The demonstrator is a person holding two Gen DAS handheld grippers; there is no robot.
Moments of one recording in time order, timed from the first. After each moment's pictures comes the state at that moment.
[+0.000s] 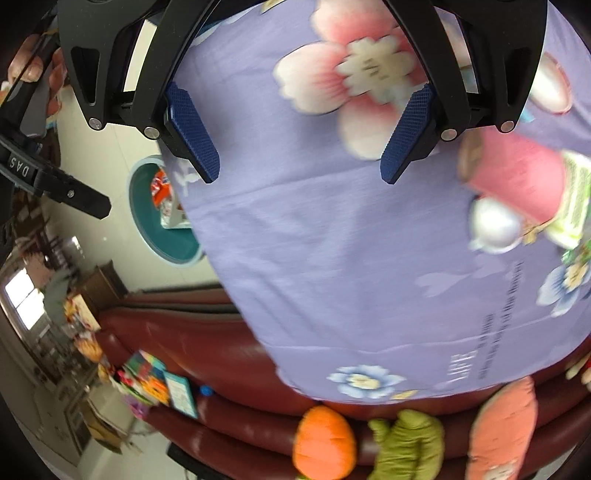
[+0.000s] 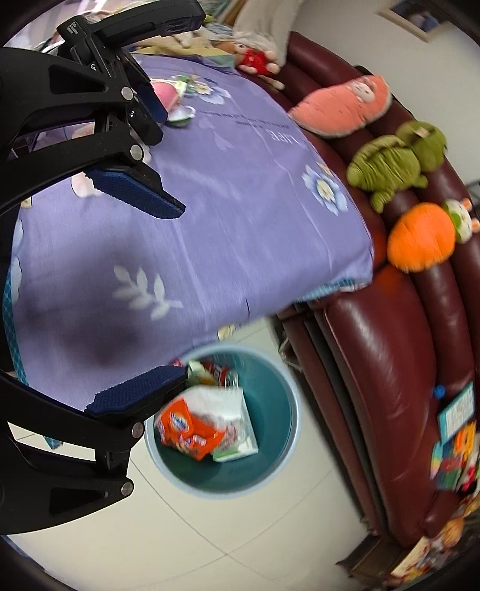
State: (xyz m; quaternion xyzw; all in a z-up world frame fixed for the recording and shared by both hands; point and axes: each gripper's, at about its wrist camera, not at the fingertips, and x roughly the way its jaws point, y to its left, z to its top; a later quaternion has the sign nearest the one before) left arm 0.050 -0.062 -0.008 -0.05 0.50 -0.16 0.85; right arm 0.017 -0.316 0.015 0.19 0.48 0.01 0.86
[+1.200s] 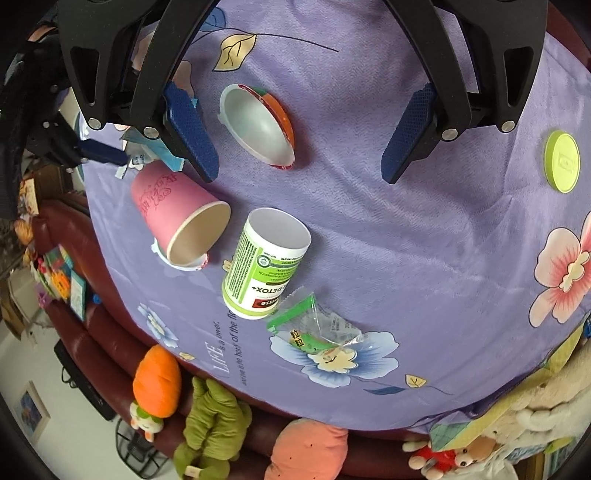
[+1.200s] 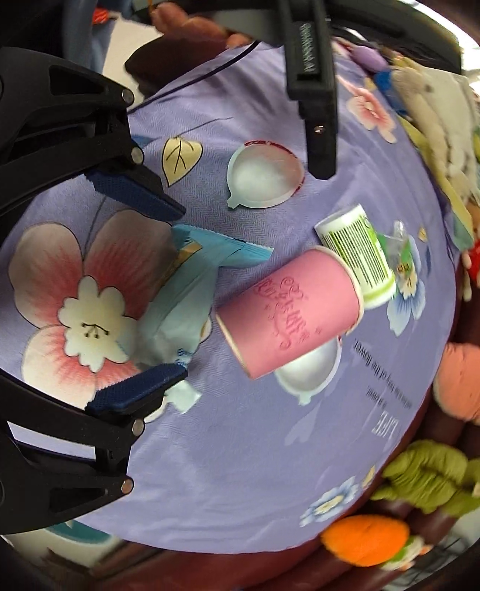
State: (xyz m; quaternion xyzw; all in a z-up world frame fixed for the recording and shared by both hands) left arm -0.009 0.194 -0.033 -0.18 0.48 0.03 0.86; right arm 0.025 0.007 -0.045 -0.22 0.51 0.32 0.77
